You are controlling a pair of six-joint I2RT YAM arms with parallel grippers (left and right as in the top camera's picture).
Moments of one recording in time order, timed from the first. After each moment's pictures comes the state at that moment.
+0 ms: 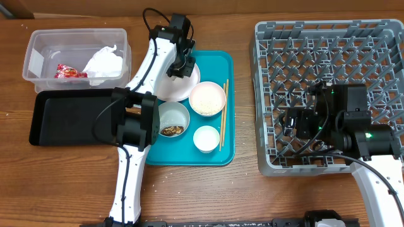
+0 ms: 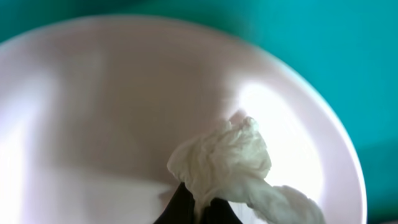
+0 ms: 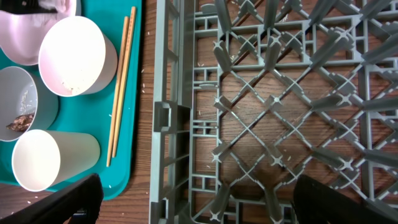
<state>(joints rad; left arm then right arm) -0.26 2.54 2.30 -1.18 0.03 0.02 0.04 1.13 1.05 -0.99 -0.22 0.12</state>
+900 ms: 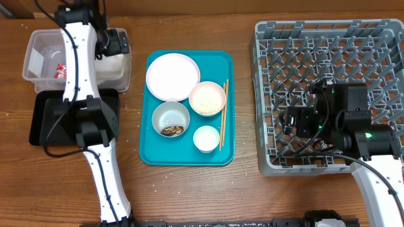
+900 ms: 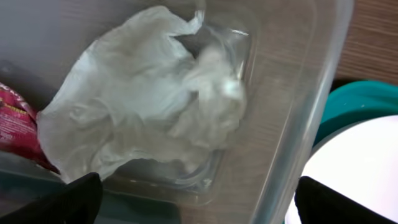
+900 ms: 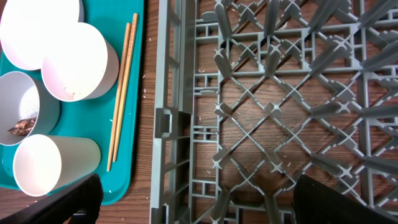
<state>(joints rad) 0.13 2.53 2.63 -1.42 -0.01 -0.12 0.04 1.13 1.05 -0.97 -0.22 0.12</state>
